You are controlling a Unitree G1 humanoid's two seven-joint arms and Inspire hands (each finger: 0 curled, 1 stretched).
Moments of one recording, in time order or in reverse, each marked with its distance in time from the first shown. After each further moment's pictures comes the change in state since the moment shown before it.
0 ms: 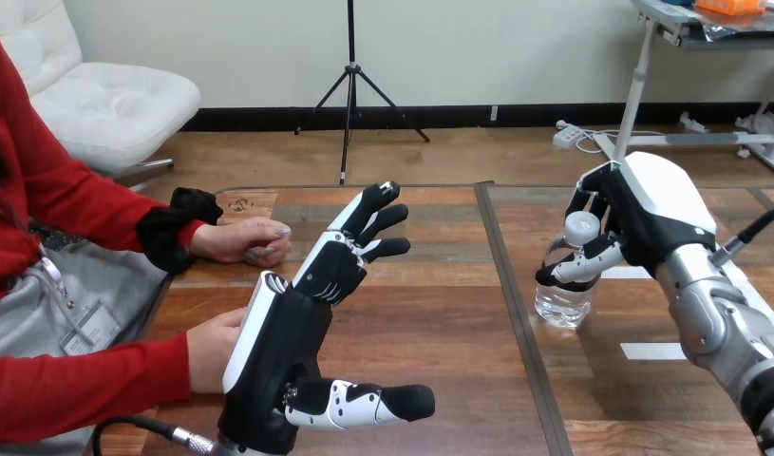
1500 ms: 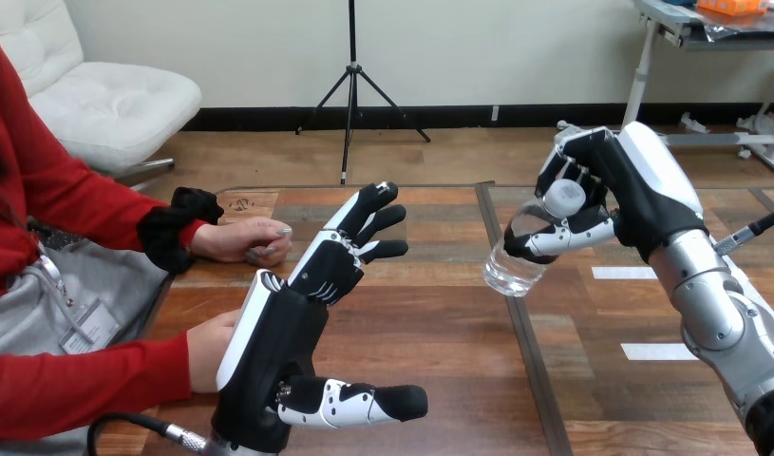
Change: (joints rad) left arm -0.003 0.011 0.019 0.000 -0.041 0.013 -0.061; right arm 0.135 -0.004 -0.156 -0.317 0.169 -0.126 0.191
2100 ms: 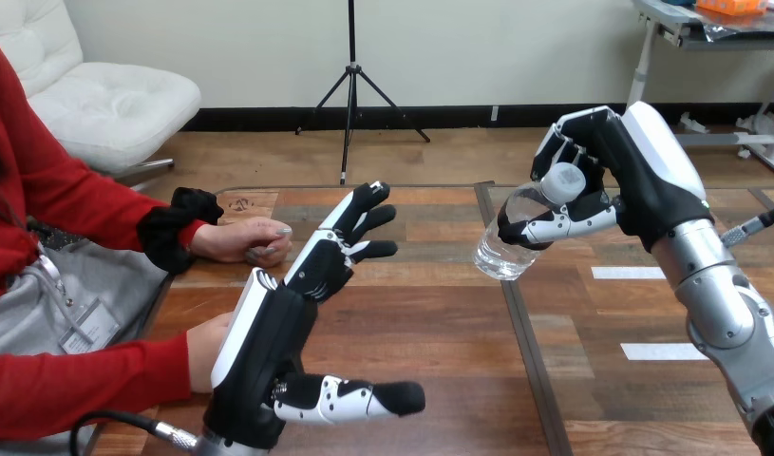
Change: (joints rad) left arm -0.001 0.006 0.084 -0.010 0.166 0.027 0.086; right arm 0.083 -0.015 -0.037 -0.233 0.026 0.051 0.053
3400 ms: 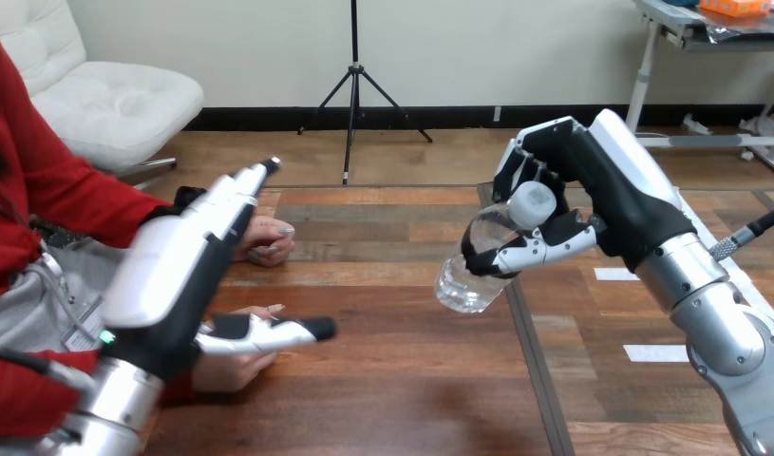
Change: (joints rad) left arm -0.042 0.303 0.210 -0.258 0.743 0.469 0.456; right arm 0.212 0.008 -0.016 -0.499 0.114 0.189 0.218
